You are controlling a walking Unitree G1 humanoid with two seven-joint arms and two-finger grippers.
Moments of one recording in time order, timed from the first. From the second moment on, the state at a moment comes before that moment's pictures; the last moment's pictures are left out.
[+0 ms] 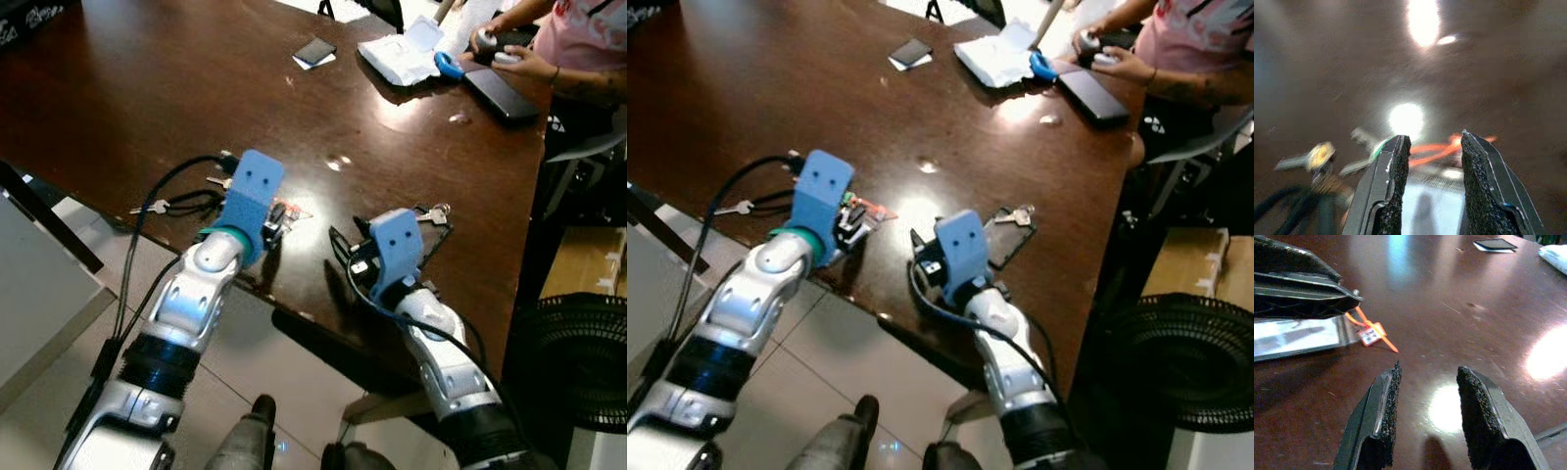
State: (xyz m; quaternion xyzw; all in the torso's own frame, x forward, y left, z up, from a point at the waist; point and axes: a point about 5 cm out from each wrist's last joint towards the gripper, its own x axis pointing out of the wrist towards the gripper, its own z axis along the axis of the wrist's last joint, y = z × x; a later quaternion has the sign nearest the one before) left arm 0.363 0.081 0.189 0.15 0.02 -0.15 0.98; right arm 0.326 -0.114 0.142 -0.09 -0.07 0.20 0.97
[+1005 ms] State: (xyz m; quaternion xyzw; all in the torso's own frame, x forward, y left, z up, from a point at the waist) left arm 0.355 0.105 0.219 0.18 -0.04 -0.26 0.95; right arm 0.327 -0.118 0.145 -0.10 -0.08 0.20 0.97
